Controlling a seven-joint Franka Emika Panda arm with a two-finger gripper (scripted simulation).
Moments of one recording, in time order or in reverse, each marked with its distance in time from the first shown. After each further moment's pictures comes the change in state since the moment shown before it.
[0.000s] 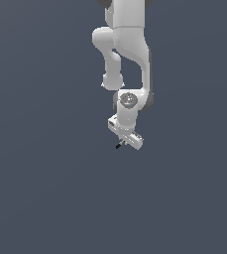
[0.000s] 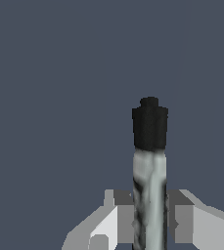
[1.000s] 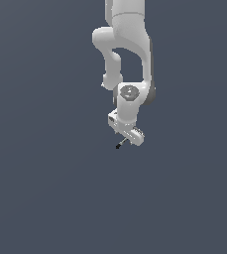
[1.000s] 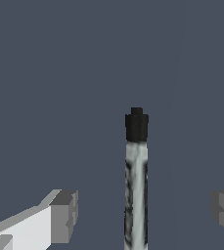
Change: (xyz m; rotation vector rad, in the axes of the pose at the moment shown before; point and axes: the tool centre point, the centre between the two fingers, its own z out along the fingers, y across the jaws) arm 0.000 0.000 -0.033 0.000 0.000 -0.003
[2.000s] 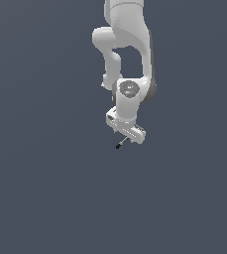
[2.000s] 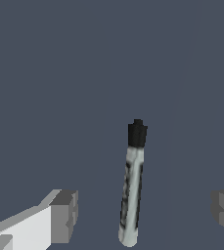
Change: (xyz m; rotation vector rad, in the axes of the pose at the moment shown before) arm 0.009 -0.003 -0.025 -0.005 -0.010 -0.085
